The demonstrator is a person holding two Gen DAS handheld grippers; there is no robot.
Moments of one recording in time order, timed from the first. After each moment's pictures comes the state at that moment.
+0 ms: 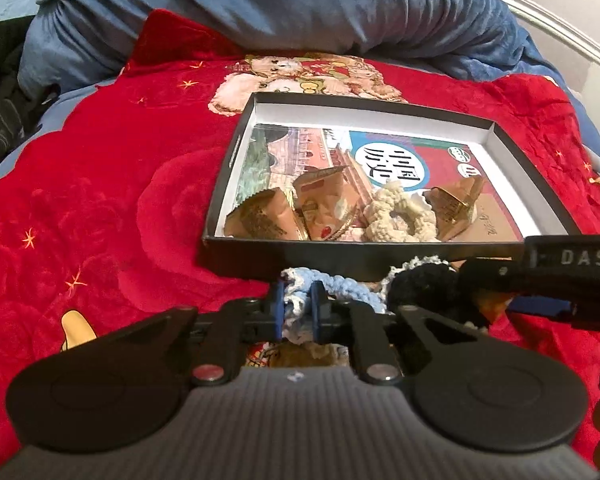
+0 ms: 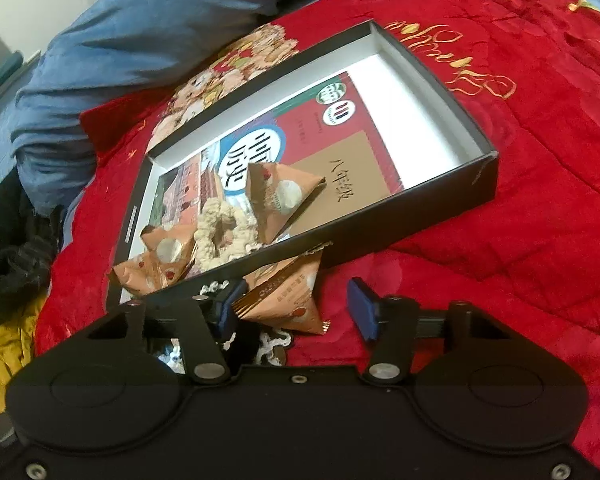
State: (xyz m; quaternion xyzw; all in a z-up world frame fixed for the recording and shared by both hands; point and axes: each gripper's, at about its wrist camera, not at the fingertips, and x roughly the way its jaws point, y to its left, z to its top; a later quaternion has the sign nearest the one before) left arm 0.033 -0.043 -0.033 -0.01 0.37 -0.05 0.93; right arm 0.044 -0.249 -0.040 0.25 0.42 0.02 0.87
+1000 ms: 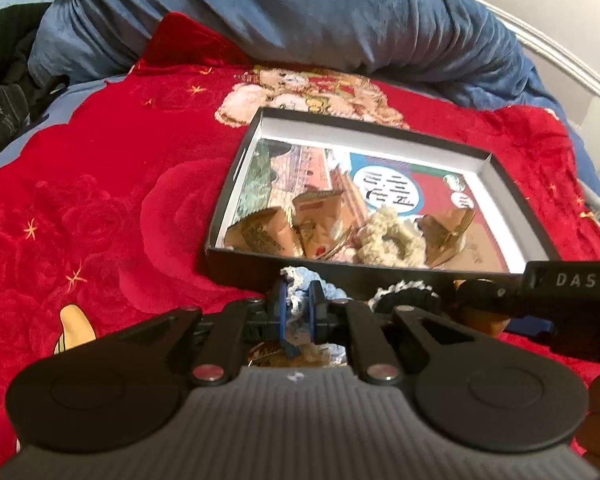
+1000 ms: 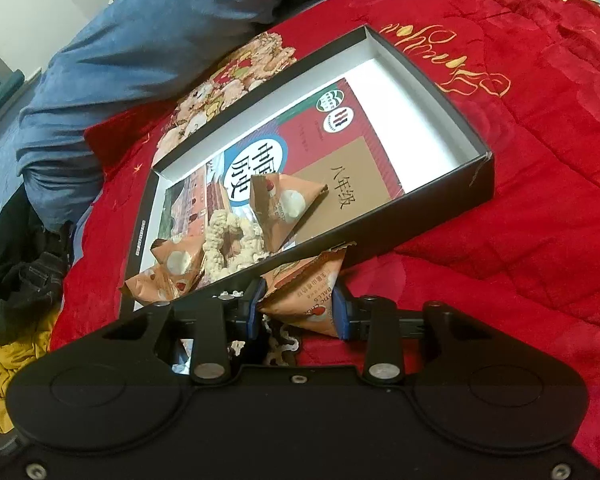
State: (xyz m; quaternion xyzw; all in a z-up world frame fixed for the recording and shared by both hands) left arm 0.031 -0.036 -0.022 -0.06 0.36 -0.05 0.93; right arm 0.040 -0.259 -0.035 0.29 0.41 0.02 0.87
